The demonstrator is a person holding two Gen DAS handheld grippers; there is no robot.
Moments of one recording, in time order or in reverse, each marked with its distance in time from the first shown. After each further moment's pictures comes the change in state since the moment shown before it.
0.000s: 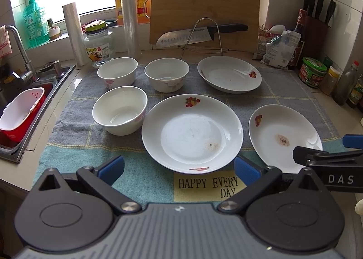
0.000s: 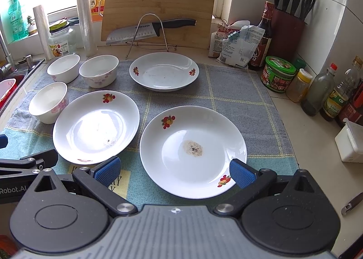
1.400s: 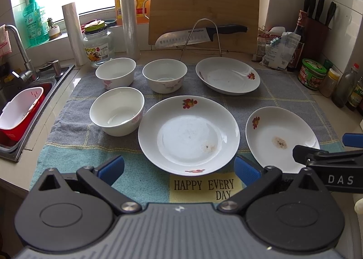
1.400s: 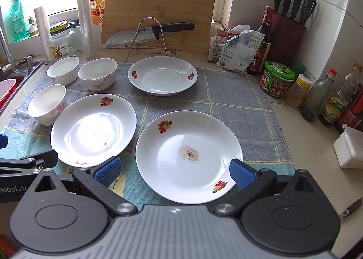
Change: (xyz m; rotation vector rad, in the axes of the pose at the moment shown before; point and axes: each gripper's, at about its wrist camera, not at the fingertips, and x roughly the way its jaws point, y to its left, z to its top) left arm 0.000 -0.004 0.002 -0.009 -0.001 -0.003; right arm -0.001 -0.004 0.003 -0.012 -0.018 -0.002
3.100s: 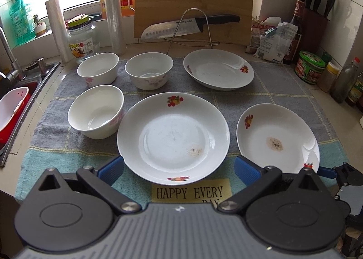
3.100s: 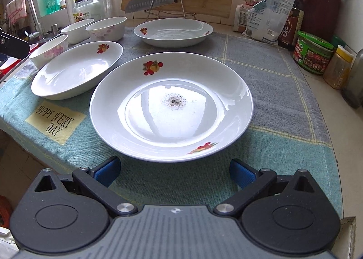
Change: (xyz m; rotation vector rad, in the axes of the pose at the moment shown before) left arm 0.030 -0.023 0.012 0.019 0.050 -0.025; right arm 0.101 -0.077 -0.084 -0.140 -0.013 0.229
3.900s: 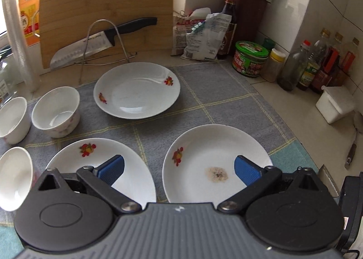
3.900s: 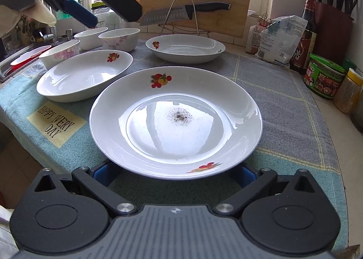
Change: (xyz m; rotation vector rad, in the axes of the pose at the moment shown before) left arm 0.056 -0.072 0.067 0.239 0.020 -0.323; right arm 0.009 -0.003 -0.003 -0.084 -0.108 0.039
